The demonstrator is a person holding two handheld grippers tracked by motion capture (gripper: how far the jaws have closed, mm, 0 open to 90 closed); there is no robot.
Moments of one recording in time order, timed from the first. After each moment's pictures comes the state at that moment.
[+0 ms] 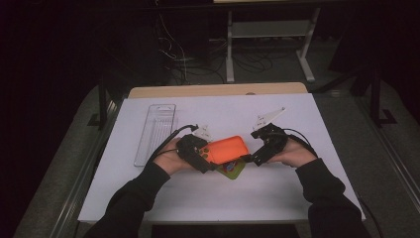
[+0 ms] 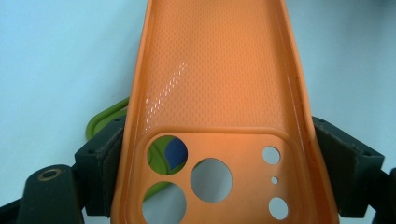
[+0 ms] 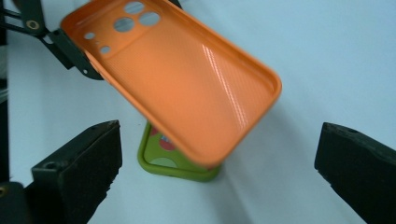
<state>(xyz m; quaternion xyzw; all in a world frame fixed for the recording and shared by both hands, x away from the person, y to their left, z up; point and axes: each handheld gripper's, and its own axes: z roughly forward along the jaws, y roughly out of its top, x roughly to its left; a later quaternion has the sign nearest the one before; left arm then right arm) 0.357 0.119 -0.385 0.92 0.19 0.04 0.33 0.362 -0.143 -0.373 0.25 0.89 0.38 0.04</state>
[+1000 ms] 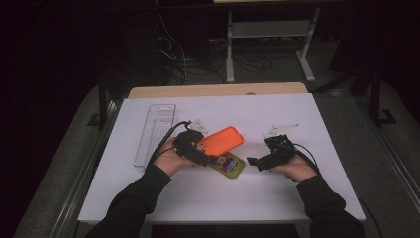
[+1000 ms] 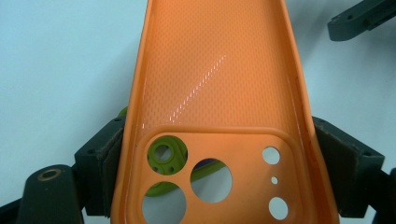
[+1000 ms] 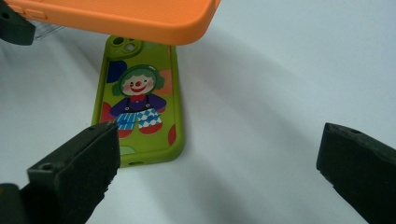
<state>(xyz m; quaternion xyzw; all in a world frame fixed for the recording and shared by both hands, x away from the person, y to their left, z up) 0.363 0.128 -0.379 0.90 0.26 0.05 0.34 0.342 -0.165 -0.410 0.37 0.83 0.39 0.10</state>
